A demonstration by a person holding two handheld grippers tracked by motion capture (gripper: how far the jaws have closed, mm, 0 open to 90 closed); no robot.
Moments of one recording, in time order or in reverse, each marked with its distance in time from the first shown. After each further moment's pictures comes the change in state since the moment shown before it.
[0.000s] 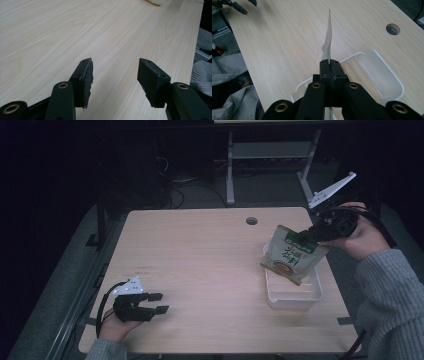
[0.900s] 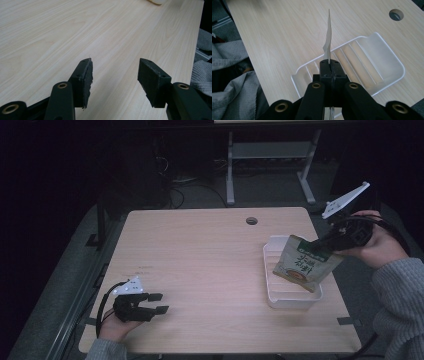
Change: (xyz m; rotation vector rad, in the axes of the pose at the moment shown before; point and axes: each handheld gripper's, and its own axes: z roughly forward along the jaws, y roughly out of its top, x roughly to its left) left arm 0.002 -0.001 0.000 0.004 -0.002 -0.005; right arm -0.003 -0.031 -0.008 0.045 0.010 -0.008
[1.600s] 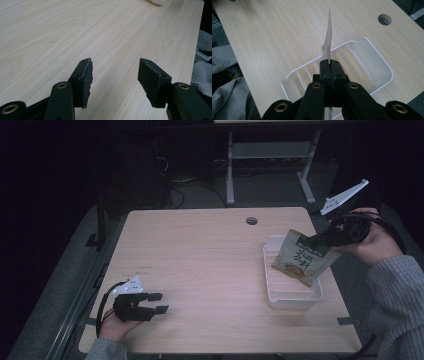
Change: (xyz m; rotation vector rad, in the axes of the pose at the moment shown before) left arm 0.001 0.000 0.000 -0.002 -0.001 -0.007; right arm -0.008 0.004 0.003 -0.027 -0.053 0.003
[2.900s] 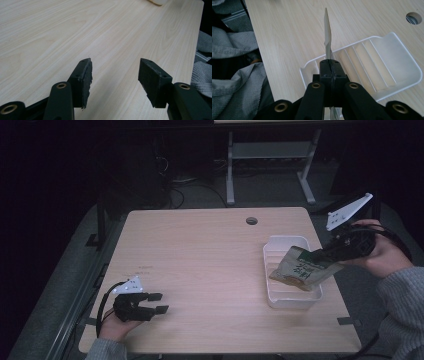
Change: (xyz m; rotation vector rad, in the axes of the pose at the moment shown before) left arm 0.002 -0.001 0.001 0.003 -0.005 -0.009; right arm 0.013 -0.023 0.001 0.006 0.123 -0.089
